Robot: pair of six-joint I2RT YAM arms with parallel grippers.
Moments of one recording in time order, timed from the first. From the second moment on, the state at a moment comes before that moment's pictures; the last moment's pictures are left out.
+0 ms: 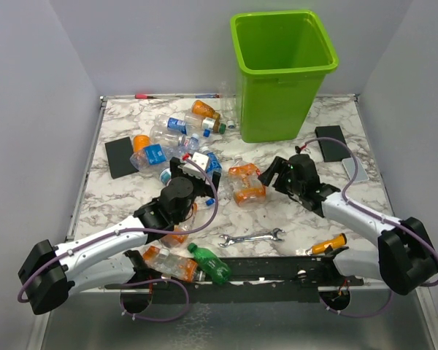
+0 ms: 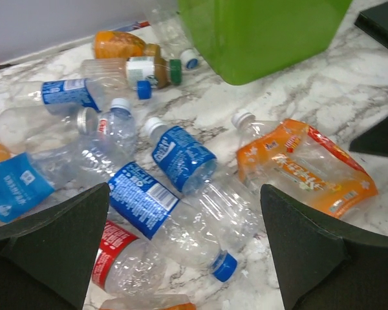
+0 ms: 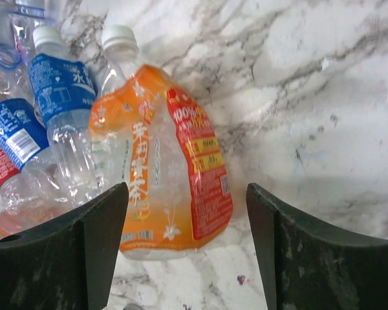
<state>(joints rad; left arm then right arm) -0.93 0.97 0.58 0.22 -0.60 -0.04 0.49 1.23 0.57 0.03 0.06 0.80</state>
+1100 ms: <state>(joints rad) -0.93 1.04 0.61 0.17 -0.32 -0.09 0.42 1.44 0.72 0.06 -0.18 0.52</state>
